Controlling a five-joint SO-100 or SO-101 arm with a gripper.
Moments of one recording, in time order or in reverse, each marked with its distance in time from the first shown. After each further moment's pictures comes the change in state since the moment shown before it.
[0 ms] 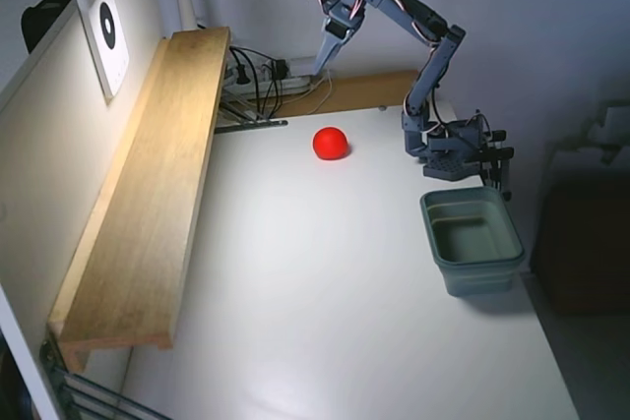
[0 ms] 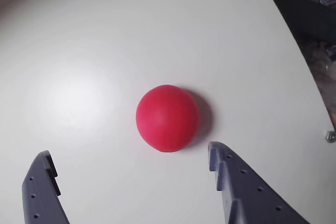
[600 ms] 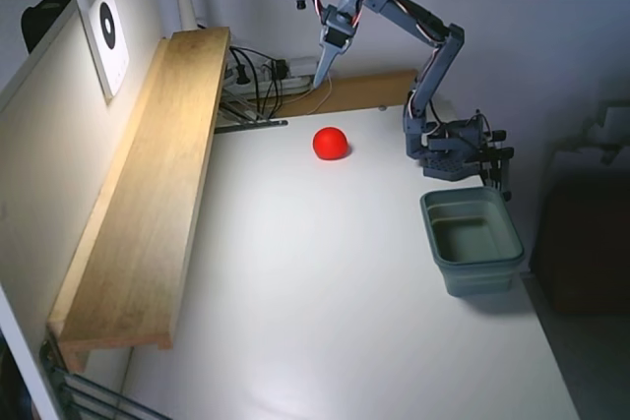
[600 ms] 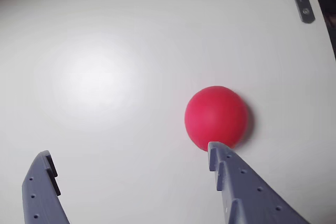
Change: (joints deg) arm -13.0 0.0 0.0 0.0 0.0
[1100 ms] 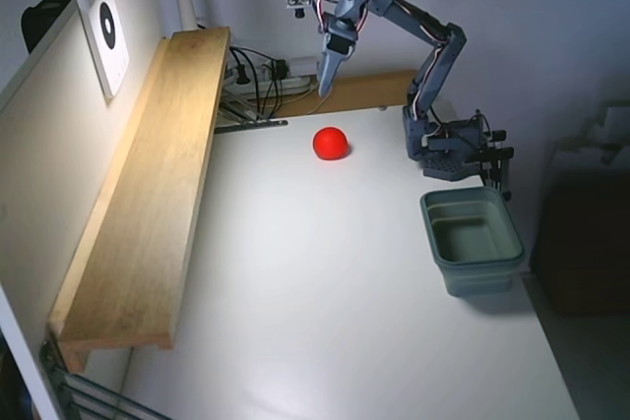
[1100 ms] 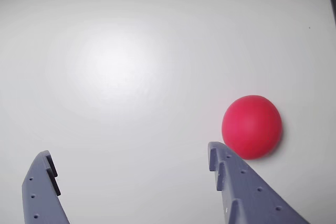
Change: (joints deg) arm -11.4 0.0 0.0 0.0 0.0
